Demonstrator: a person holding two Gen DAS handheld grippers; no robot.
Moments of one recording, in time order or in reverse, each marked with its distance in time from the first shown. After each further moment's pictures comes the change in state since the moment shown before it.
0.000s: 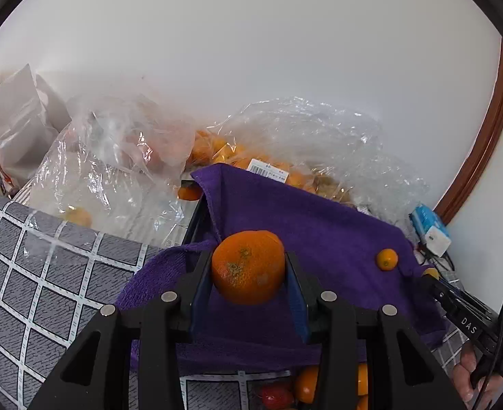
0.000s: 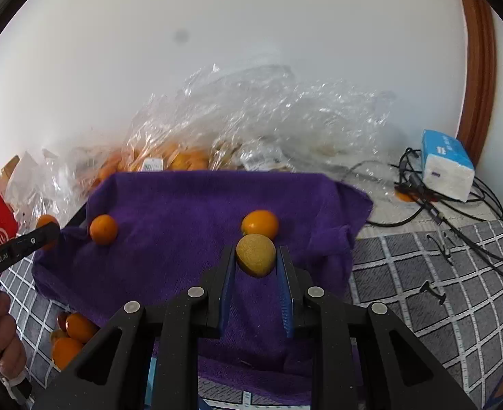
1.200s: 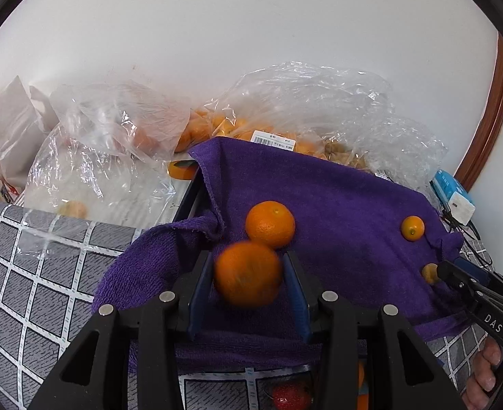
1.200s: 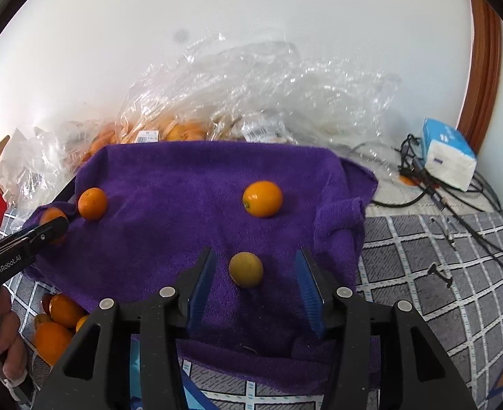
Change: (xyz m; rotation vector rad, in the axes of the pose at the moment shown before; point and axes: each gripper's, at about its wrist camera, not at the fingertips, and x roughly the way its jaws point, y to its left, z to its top) left arm 0.025 -0.014 -0.014 0.099 0.057 0.080; right arm 0.007 0.011 -0.009 -0.034 0.058 -0.055
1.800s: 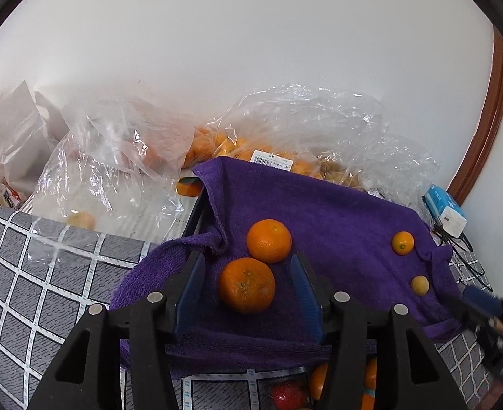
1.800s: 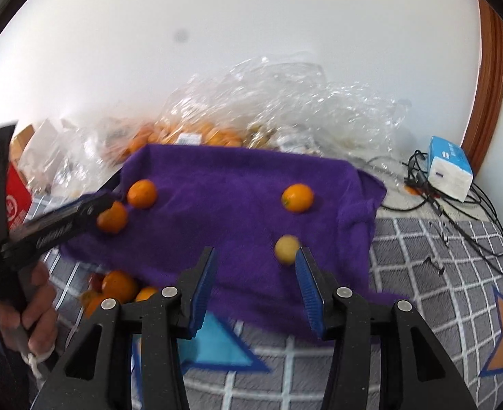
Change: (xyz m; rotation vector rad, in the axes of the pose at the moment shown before) left arm -0.021 0.006 0.004 -0.024 -0.066 -0.025; right arm -0.051 0.032 -0.011 -0.054 -0.004 0.064
